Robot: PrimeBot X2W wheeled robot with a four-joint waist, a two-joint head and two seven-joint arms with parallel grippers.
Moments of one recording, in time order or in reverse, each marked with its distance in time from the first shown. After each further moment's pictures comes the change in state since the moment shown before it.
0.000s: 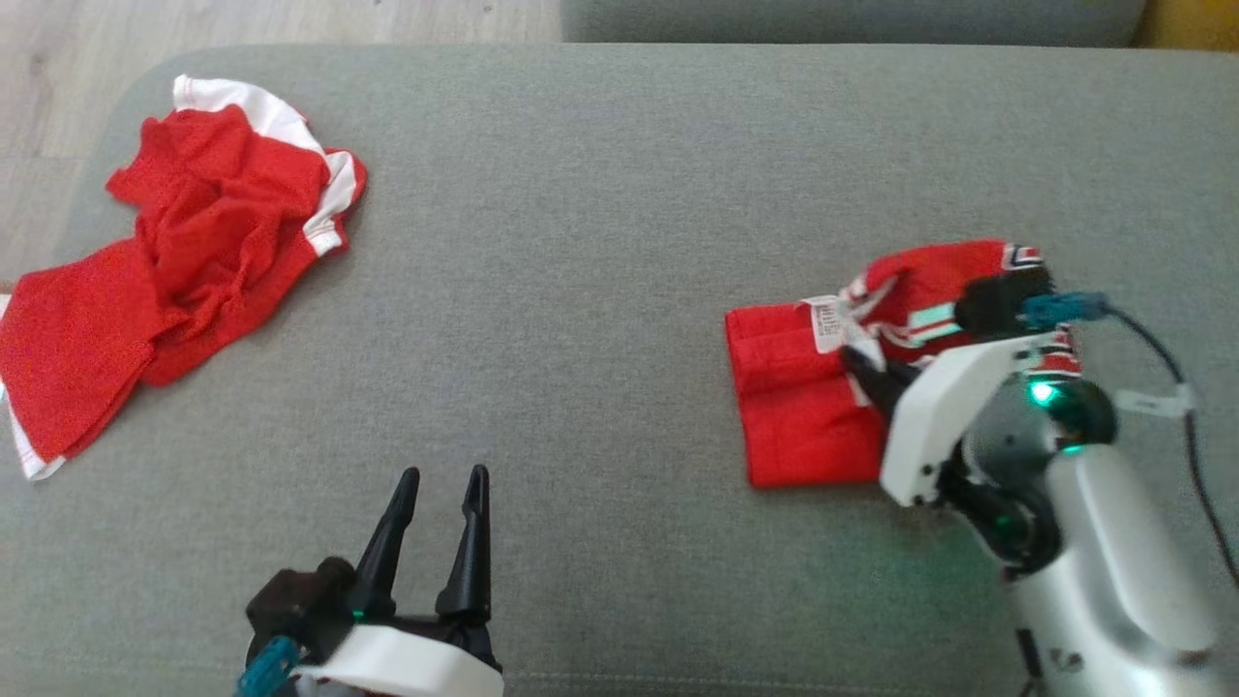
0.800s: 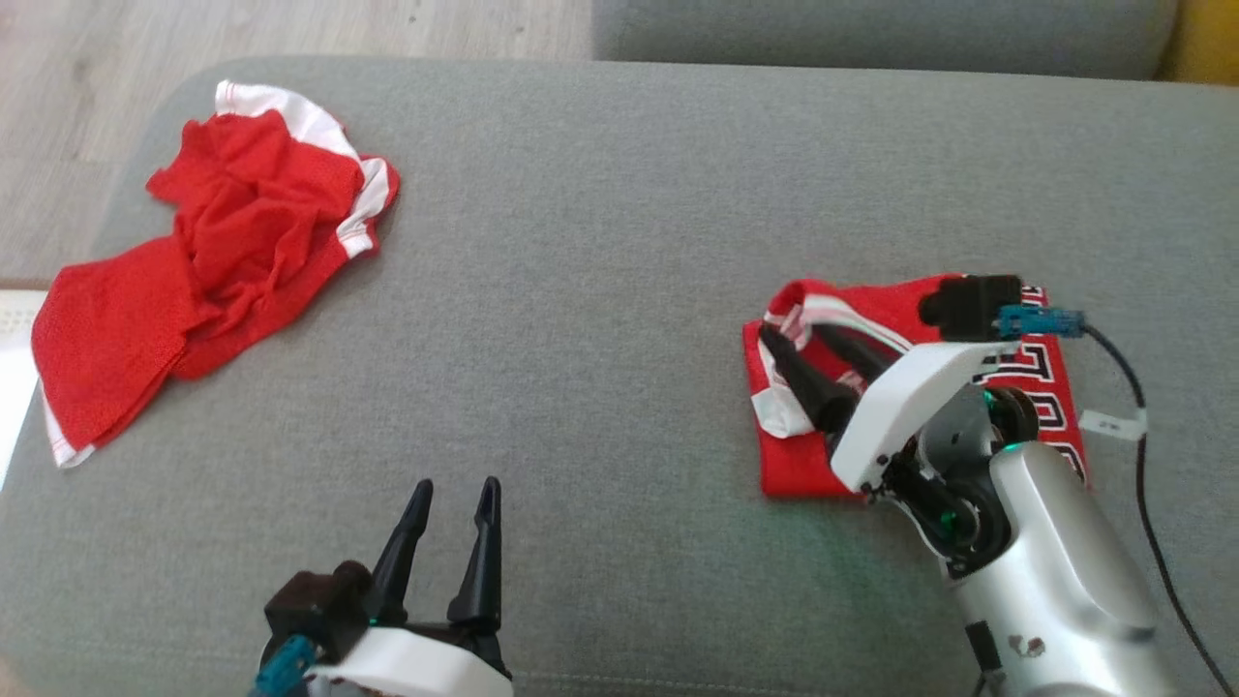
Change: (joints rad) left arm -0.011 0.000 -0.024 0.050 -0.011 0.002 0.000; right arm -0.058 0.056 0.096 0.145 0.181 0.000 -0.231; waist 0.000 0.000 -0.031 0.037
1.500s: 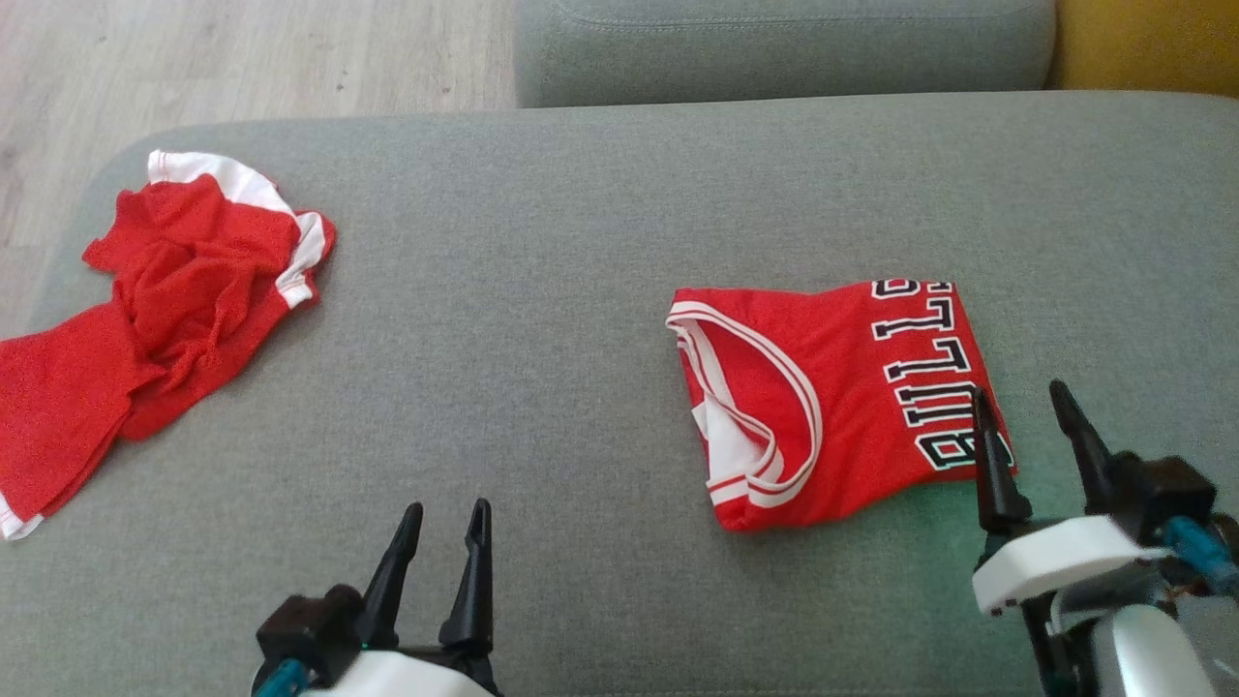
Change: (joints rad) left arm 0.042 0.000 0.015 -0.018 0.004 0.007 0.000; right arm 0.323 0.005 -0.290 -0.140 -0.491 0.000 -0.516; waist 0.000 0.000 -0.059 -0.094
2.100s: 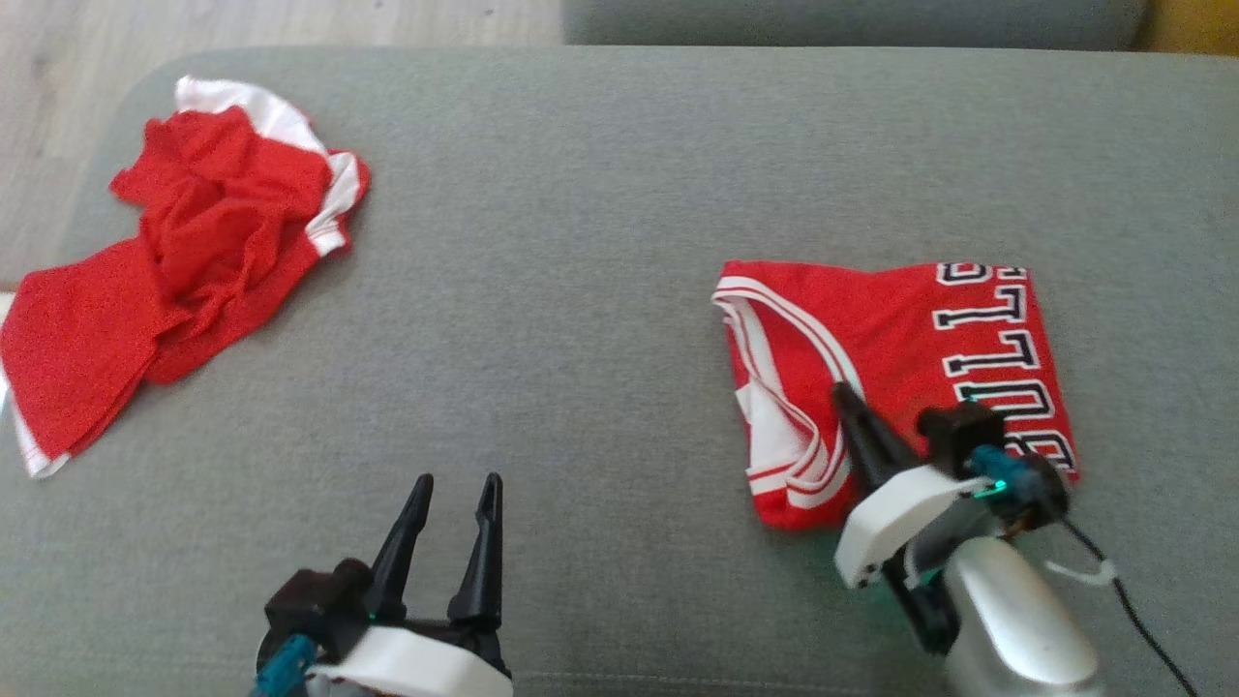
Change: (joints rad) left arm -0.034 0.000 -0.009 0.002 0.025 -0.019 0.000; right arm -0.270 0.015 0.246 0.457 0.014 0.000 -0.056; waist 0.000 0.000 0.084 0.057
